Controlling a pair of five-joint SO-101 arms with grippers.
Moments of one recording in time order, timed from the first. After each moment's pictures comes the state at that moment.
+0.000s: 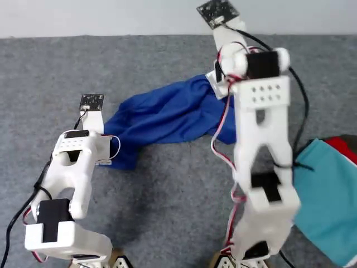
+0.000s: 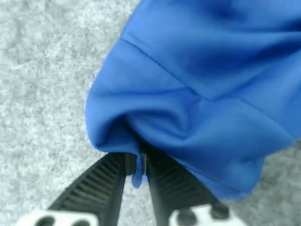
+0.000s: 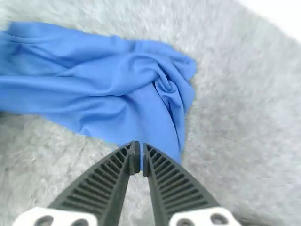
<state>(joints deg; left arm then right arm) -9.6 2.6 39.4 49.0 0.8 -12.0 12.0 -49.0 100.5 21.4</state>
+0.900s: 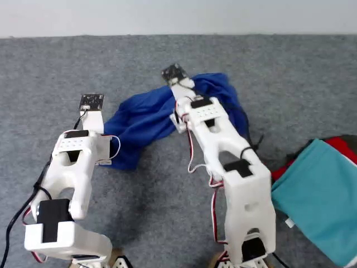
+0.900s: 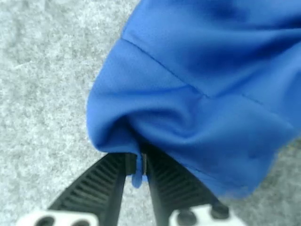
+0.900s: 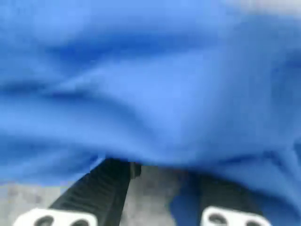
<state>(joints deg) -9.6 2.6 39.4 49.0 0.8 -20.9 40.2 -13.2 44.9 13.5</state>
